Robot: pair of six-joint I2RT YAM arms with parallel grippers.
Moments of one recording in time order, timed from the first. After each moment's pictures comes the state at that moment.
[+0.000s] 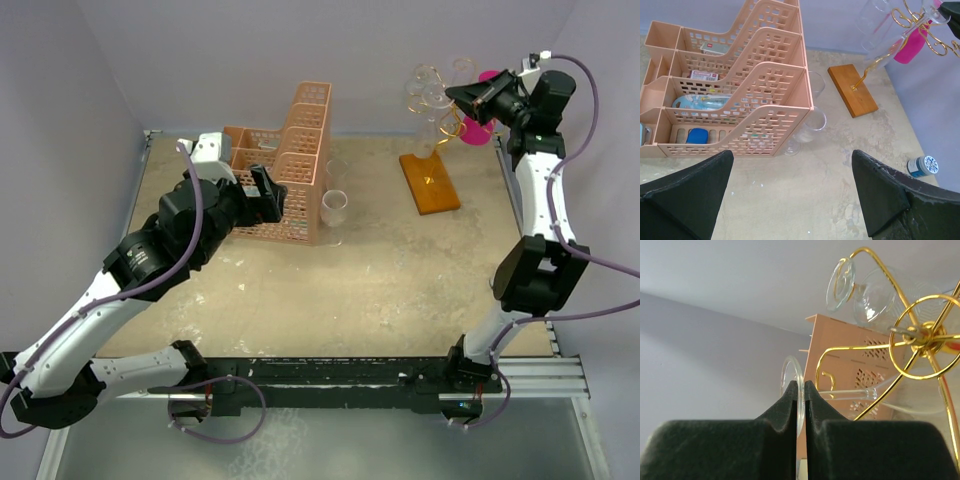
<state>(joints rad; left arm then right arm) -0.85 1.02 1.42 -0.64 -0.53 -0.49 -0.23 1.78 1.77 -0.08 -0.77 1.07</state>
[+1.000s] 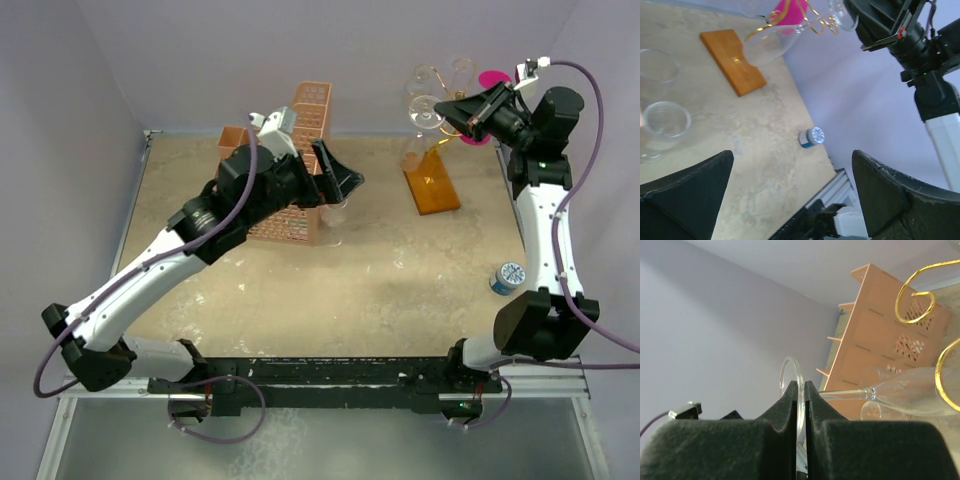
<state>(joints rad) -0.85 1.28 1.52 -0.41 -0.11 -0.75 -0.18 1.48 1.57 -0.09 -0.86 1.07</state>
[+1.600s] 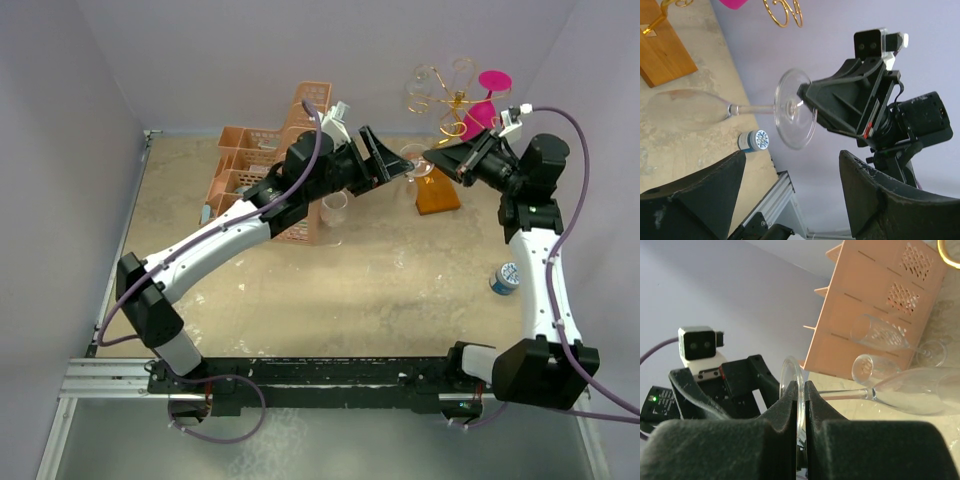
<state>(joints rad) -0.85 1.64 1.64 -0.11 0.10 -1.04 -0.16 1.22 1.22 -0.10 -0.87 1.00</state>
